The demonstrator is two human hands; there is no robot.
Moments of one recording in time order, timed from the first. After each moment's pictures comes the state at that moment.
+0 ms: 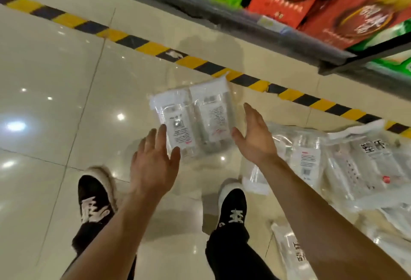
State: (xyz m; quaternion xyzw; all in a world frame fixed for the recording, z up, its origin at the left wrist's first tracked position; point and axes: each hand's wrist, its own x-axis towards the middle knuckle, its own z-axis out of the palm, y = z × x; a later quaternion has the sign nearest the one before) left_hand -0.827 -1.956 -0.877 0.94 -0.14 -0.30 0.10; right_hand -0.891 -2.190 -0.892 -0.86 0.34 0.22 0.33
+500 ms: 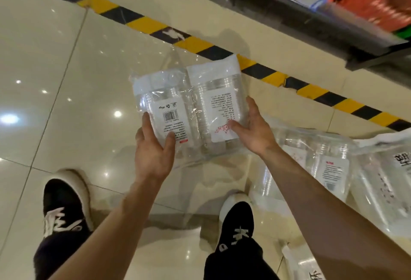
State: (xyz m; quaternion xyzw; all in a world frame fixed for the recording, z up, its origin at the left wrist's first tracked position) left_hand -0.834 -1.968 -0.998 0.89 0.07 -0.27 0.35; right_hand -0.876 -2.198 -0.985 -0.77 0.39 0.23 0.44
